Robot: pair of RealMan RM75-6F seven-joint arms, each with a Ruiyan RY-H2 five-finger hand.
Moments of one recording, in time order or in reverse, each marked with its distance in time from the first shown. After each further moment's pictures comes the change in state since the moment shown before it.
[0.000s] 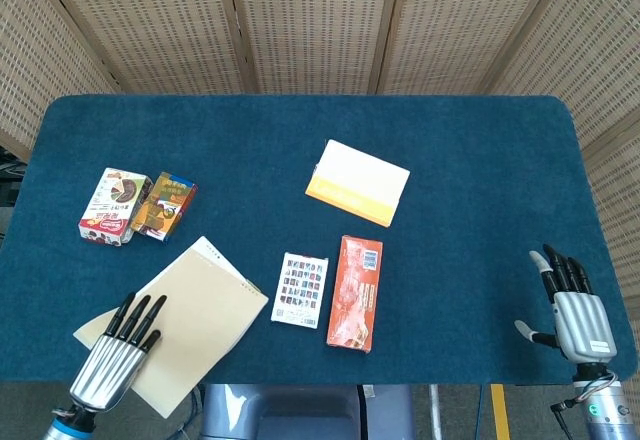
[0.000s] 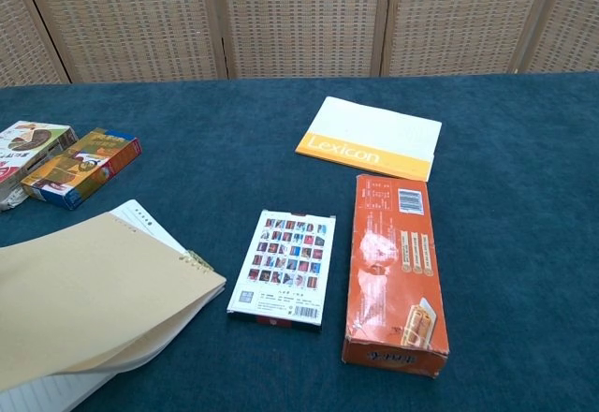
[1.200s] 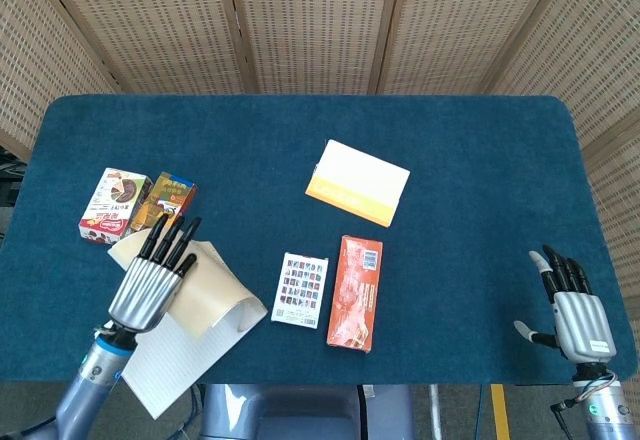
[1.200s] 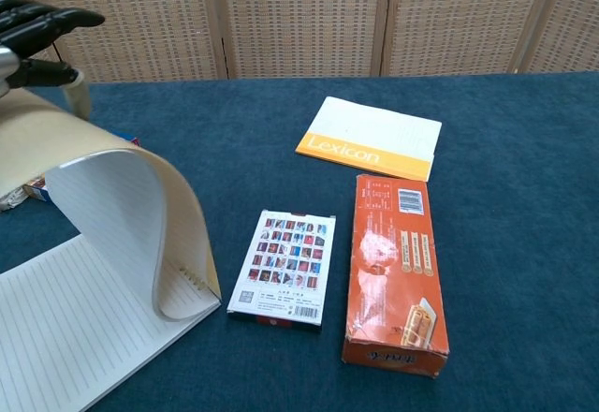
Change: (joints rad) left arm -0.212 -0.059 -0.385 -0.096 -0.084 -0.218 0.040; right arm 0.002 0.001 0.002 -0.003 0.006 -0.009 0.017
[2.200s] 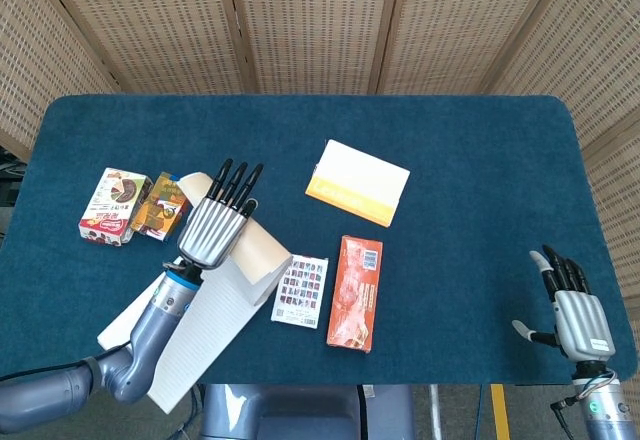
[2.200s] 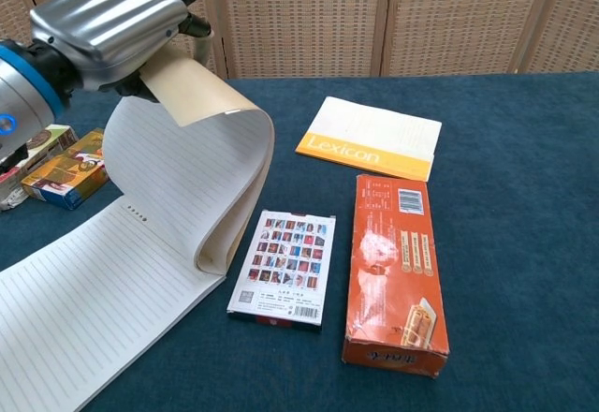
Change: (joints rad) left arm -0.298 -0.184 -0.200 0.127 -0.247 -0.203 0.166; right arm 0.004 0.006 0.004 -0.012 0.025 -0.024 0.045
